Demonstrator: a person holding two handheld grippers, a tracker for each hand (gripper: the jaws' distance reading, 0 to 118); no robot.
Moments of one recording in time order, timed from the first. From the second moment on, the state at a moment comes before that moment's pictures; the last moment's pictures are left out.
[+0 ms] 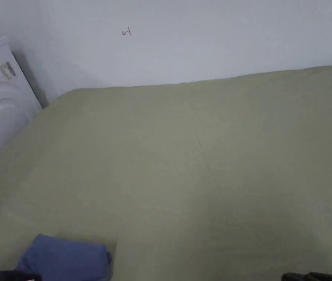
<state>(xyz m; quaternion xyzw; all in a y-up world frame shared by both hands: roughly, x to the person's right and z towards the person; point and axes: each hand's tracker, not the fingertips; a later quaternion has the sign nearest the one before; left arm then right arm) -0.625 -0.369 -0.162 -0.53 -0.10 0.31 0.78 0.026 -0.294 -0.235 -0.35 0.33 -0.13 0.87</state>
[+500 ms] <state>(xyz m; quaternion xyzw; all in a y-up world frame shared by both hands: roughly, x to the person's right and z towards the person) -0.601 -0.274 -0.124 -0.43 0.13 0.17 0.88 0.057 -0.241 -0.197 -0.31 0.32 -0.12 0.89</state>
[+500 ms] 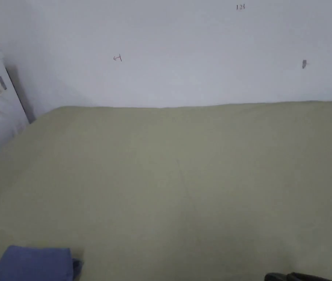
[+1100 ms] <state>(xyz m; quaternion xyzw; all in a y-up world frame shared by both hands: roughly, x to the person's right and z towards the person) -0.225 -0.281 -0.152 -0.21 0.09 0.01 0.97 0.144 -0.201 -0.180 -0.23 -0.01 0.01 0.97</state>
